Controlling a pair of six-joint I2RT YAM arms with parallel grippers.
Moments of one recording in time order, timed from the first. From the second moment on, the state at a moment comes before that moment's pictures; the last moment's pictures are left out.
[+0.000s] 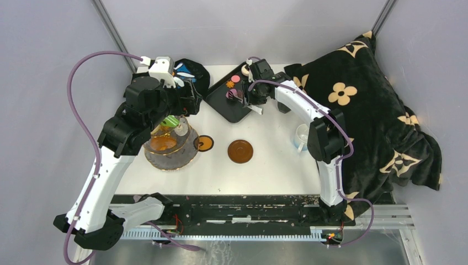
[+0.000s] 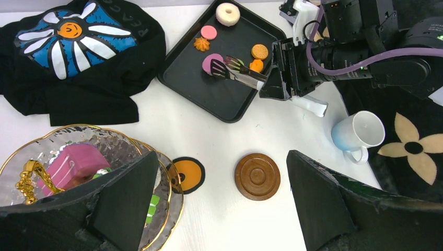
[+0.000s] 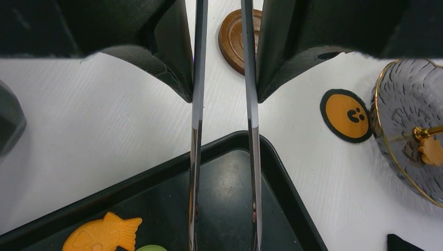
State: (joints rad) left arm -0.51 1.08 1.55 -0.83 -0.19 -0.26; right arm 0.52 2.09 1.90 -0.73 -0.10 0.32
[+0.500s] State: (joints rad) left arm -0.51 1.08 1.55 -0.83 -0.19 -0.26; right arm 0.52 2.14 1.96 -0.73 -0.11 0.33
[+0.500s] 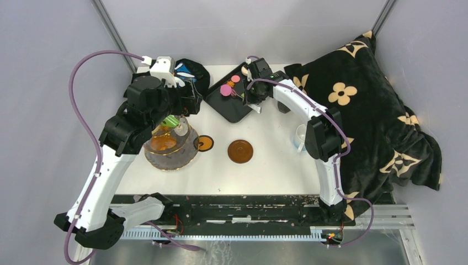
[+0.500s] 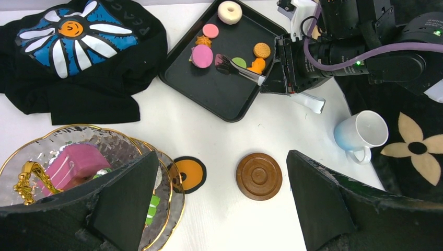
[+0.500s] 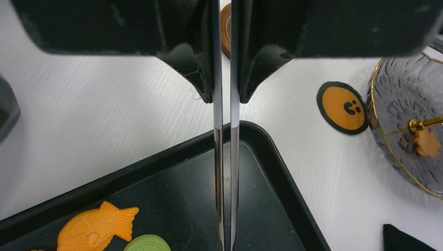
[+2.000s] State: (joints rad) left arm -0.51 1.10 1.55 -0.83 -0.19 -0.26; right arm 0.48 2.29 2.10 -0.68 -0.22 0.42
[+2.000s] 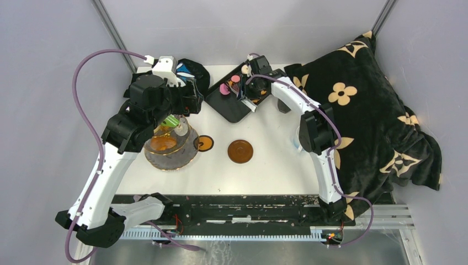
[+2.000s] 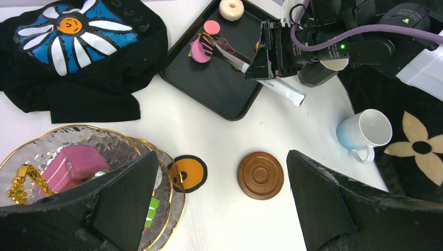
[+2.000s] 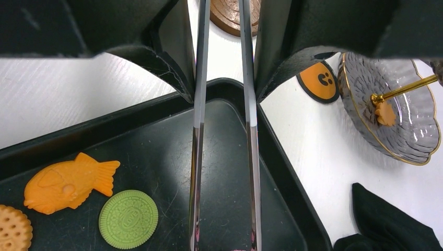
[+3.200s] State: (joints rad) left arm -0.51 1.10 1.55 -0.83 -0.19 -0.26; right arm 0.47 2.10 1.89 -0.64 -0.17 0.37
